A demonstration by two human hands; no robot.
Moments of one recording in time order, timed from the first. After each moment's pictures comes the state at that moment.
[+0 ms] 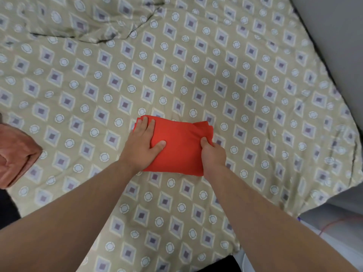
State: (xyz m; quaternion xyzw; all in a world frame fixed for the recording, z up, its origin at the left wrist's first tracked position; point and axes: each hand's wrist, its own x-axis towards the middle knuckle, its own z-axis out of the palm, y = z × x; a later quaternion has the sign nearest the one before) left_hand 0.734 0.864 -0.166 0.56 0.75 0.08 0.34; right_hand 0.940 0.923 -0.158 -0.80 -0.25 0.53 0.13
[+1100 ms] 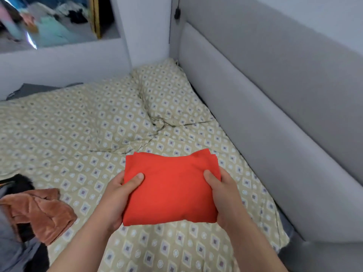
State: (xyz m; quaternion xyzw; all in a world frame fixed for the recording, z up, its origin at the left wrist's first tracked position) left_hand 0.788 0.865 0.240 0.16 0.62 0.54 0.55; right_hand 1.025 0.951 0.256 -0.58 -0.38 0.65 0.32
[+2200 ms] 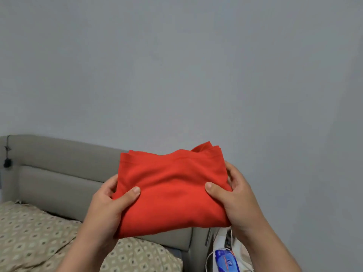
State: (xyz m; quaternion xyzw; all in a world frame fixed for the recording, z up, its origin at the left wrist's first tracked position) left_hand 0.957 0.725 0.570 0.54 0.20 0.54 0.61; right_hand 1.168 0.592 0.604 -0.53 -0.44 0.18 0.70
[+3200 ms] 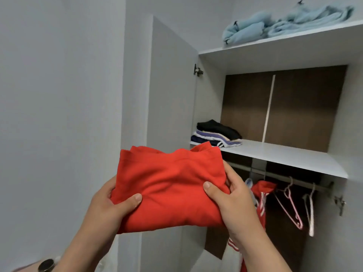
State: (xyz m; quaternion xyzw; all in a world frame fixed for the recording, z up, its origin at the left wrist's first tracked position) left_hand 1.260 0.248 0.604 0.62 -0.19 0.17 0.74; right_hand 1.216 -0.002 0.640 -0.69 -0.15 -0.31 0.64
